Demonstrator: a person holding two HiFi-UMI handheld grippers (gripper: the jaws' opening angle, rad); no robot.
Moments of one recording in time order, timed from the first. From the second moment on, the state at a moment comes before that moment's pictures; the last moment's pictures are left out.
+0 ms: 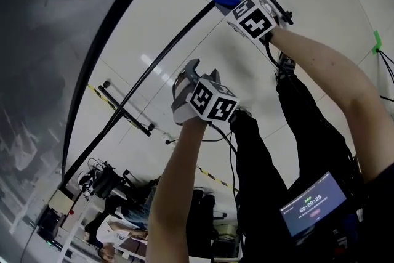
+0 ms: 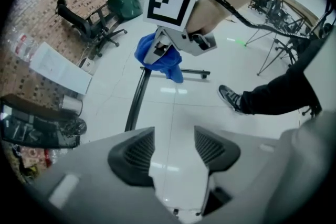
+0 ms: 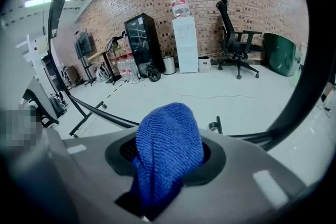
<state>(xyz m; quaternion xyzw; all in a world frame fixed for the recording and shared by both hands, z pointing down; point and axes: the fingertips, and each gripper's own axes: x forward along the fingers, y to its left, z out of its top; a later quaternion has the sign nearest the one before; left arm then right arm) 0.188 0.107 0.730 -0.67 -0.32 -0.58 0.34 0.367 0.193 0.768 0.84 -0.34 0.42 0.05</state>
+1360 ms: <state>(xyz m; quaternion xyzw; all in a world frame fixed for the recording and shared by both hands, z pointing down) 0.055 -0.047 0.734 -0.74 -0.17 -0.60 0.24 0.284 0.039 0.783 0.78 -0.44 0.42 0.15</state>
